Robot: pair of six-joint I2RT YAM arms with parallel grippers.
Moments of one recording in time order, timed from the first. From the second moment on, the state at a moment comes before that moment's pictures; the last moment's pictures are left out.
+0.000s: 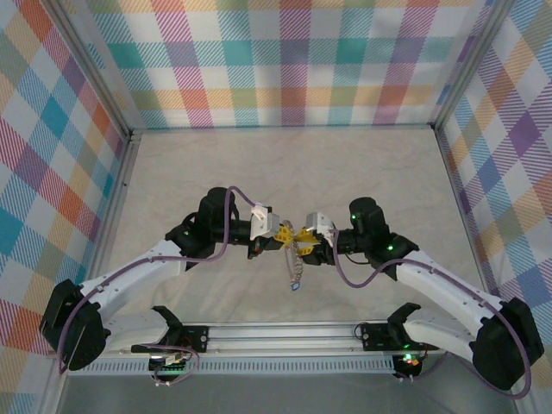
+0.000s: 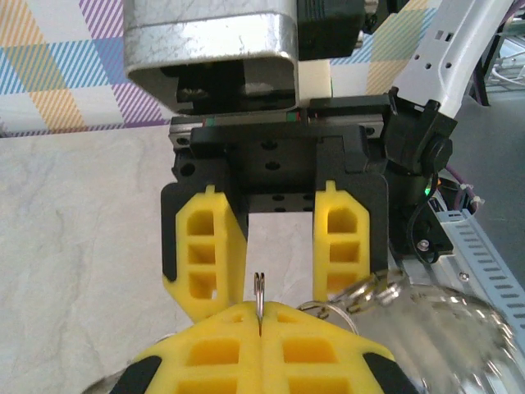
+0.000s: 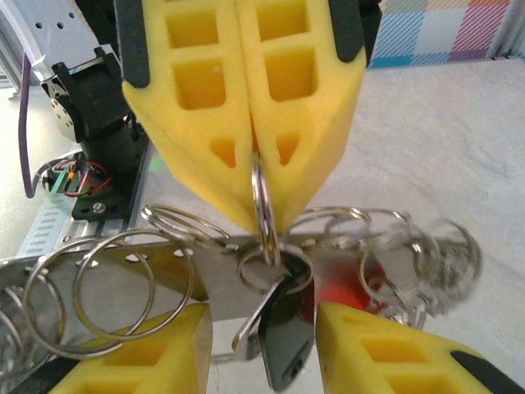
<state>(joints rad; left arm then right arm) -0.70 1.17 0.79 0.00 0.80 0.39 0.64 1.04 0.62 -0.06 -0.80 -0.35</state>
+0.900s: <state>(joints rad) -0.70 1.17 0.79 0.00 0.79 0.39 0.66 0.91 0.57 -0.08 -0.60 -0.40</state>
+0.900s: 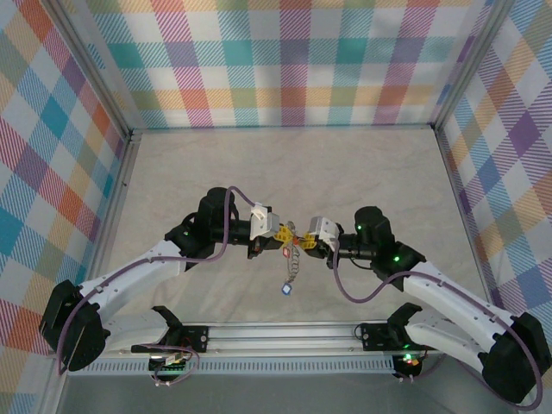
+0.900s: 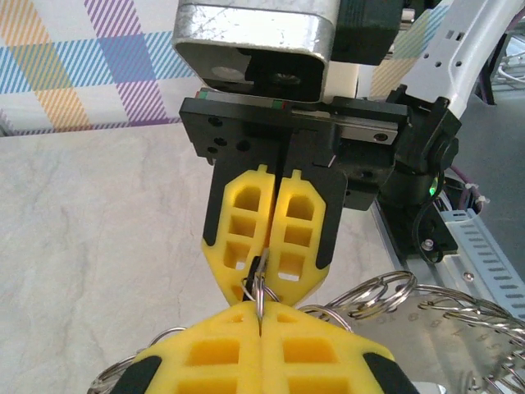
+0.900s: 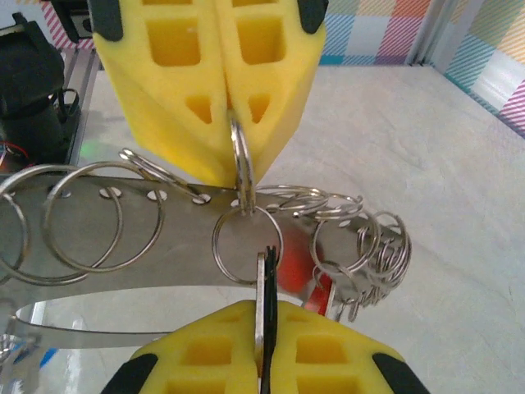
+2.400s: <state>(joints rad) -0.65 1.14 0.65 0.15 0.69 0.23 0.72 1.14 1.00 -0.60 -0.09 -1.46</state>
